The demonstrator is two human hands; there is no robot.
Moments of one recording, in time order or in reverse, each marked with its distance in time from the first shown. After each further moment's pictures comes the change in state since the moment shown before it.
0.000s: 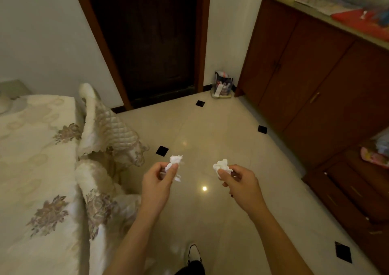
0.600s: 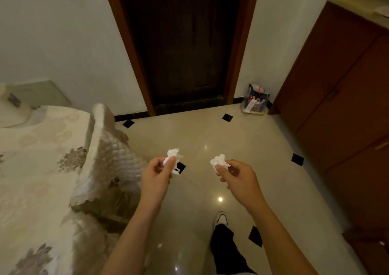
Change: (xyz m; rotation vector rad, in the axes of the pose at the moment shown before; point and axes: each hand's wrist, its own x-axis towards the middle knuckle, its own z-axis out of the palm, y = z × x) left_hand 0.232 0.034 0.029 -0.078 0.216 -0.116; right_hand 0.265 -0.064 0.064 -0.057 -0.222 -0.087
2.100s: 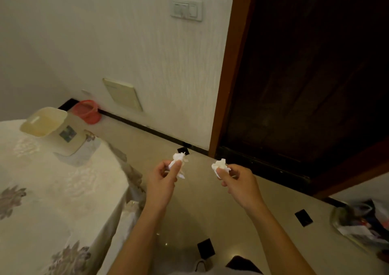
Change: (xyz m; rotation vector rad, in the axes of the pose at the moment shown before) left_hand 0.533 0.082 -0.092 -0.075 0.569 -0.080; right_hand 0.560 -0.221 0.301 -0.196 -0.563 -0.163
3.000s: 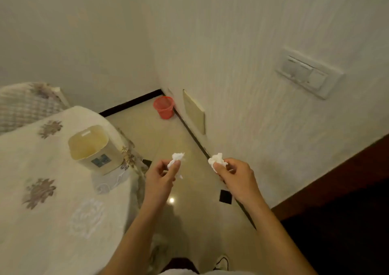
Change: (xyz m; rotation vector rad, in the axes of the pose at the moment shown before) left_hand 0.320 0.057 -0.004 -0.056 0.604 -0.050; right_hand 0.412 -0.163 0.119 -0.113 -0.572 -0.309
